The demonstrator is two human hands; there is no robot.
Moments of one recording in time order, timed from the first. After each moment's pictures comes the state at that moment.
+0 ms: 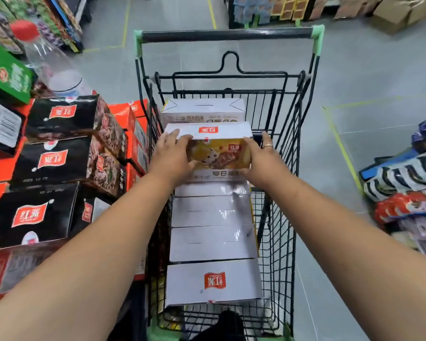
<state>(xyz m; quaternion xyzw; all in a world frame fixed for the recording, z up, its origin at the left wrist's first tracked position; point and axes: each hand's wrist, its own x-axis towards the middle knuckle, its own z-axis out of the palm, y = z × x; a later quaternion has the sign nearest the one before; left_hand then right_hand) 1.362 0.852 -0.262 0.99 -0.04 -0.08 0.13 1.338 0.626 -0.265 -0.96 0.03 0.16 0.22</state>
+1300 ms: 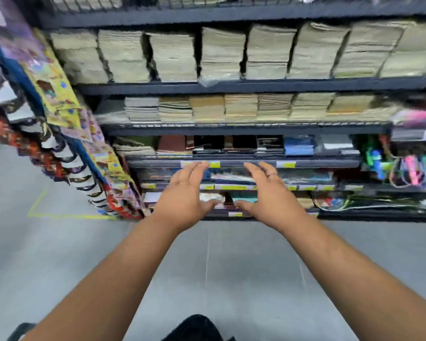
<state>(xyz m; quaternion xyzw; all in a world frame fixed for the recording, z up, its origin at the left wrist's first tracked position) 0.765 0.189 -0.140 0.64 -0.74 -0.13 0.16 0.559 0.159 -0.154 -0.76 0.60 -0.14 0.23</state>
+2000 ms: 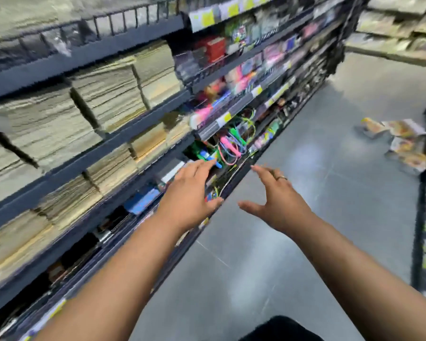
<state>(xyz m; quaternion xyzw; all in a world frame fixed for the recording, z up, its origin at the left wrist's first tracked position) 0.398 -0.042 -0.130 0.21 -0.95 -0.19 0.10 0.262 0.120 -0.138 -0.40 0.87 -0.25 0.13</state>
